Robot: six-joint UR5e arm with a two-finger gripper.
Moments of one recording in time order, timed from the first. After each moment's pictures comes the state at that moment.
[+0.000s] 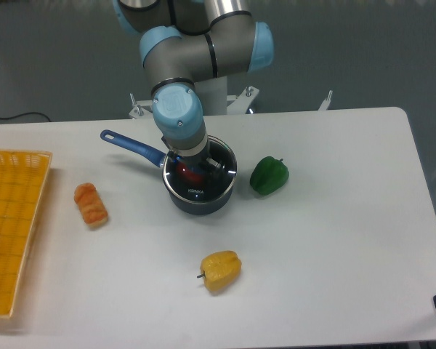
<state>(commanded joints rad) 2.30 -1.78 -1.81 -1.32 1.68 0.83</state>
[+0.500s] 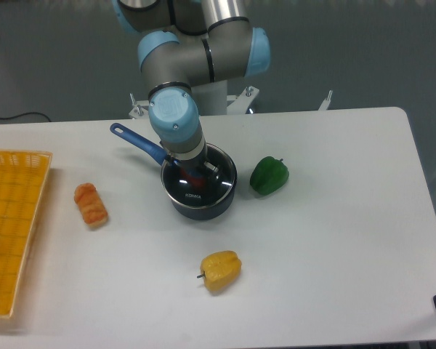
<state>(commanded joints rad) 2.30 -1.78 -1.81 -1.29 1.68 0.83</state>
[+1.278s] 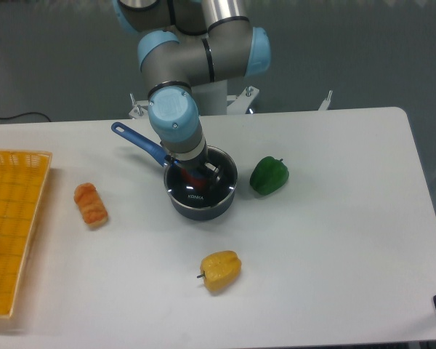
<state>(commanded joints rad) 2.30 -1.79 -1.80 -1.29 1.68 0.83</state>
